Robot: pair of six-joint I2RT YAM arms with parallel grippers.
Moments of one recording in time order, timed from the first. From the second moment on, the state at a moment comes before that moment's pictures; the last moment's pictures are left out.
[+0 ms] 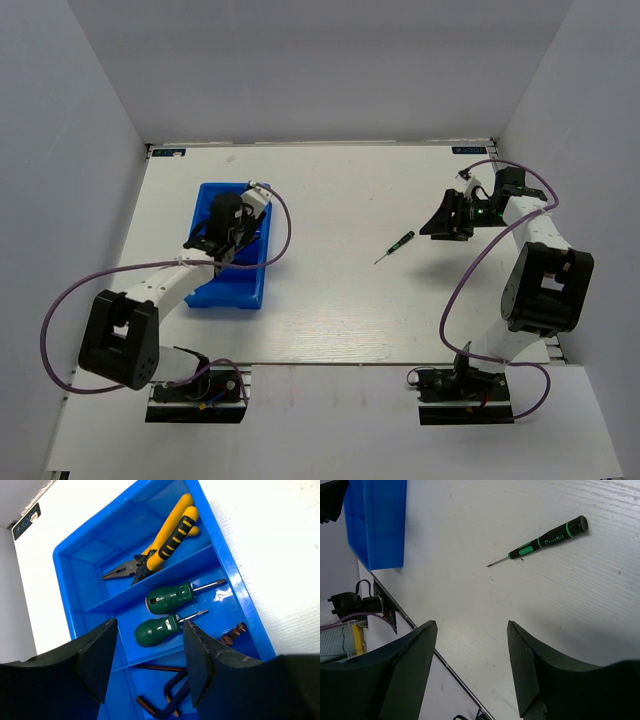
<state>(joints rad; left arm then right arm) -0.34 1.36 0.78 0.04 -0.24 0.44 -0.18 1.65 1.22 -0.83 -0.93 -0.14</state>
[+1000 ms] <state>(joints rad) -0.35 0.88 0.80 -0.16 0.20 0.14 -0.01 2.10 1.72 -1.21 -0.67 -1.88</state>
